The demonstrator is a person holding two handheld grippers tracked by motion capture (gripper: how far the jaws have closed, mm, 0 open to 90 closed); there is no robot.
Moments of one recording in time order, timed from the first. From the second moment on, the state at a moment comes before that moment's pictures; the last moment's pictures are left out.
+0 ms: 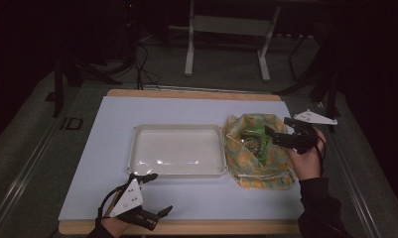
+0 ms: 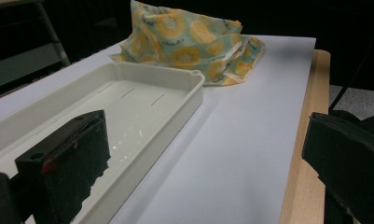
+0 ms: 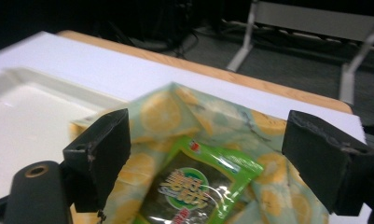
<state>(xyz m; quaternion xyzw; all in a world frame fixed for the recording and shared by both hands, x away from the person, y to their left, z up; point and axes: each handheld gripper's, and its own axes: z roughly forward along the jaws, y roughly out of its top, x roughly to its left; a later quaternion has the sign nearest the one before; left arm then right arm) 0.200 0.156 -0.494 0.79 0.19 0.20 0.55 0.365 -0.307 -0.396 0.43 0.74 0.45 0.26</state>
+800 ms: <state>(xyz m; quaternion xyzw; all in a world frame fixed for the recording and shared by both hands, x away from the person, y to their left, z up) 0.200 0.155 -0.495 0.79 0.19 0.20 0.55 0.406 -0.312 -0.453 0.53 0.74 0.39 0.15</state>
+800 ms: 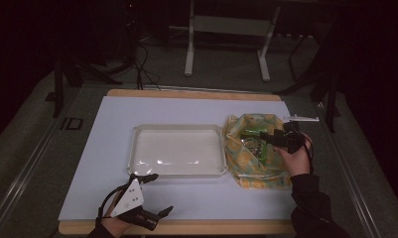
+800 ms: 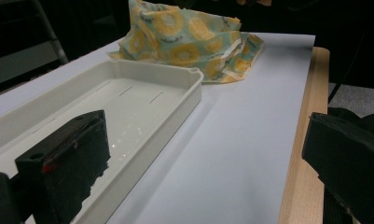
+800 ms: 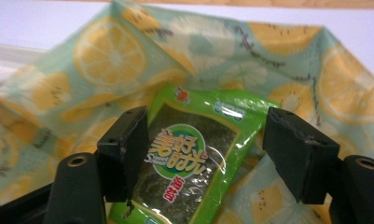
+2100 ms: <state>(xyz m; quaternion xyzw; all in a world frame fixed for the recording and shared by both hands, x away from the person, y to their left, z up) 0.199 0.153 -0.495 0.79 0.19 0.20 0.55 0.432 -0.314 -0.507 0.59 0.75 0.30 0.02</state>
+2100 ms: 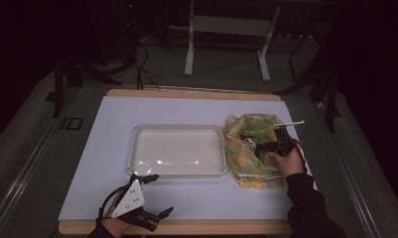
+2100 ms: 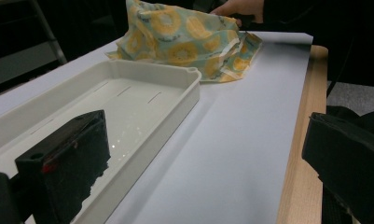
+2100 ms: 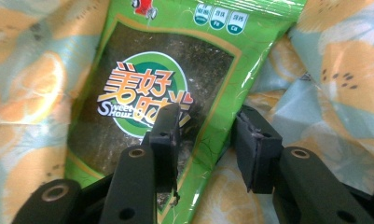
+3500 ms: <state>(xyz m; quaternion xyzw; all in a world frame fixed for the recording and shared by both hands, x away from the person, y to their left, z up) 0.200 0.153 -0.495 0.79 0.19 0.20 0.54 0.421 -0.315 -0.478 0.61 0.73 0.31 0.05</state>
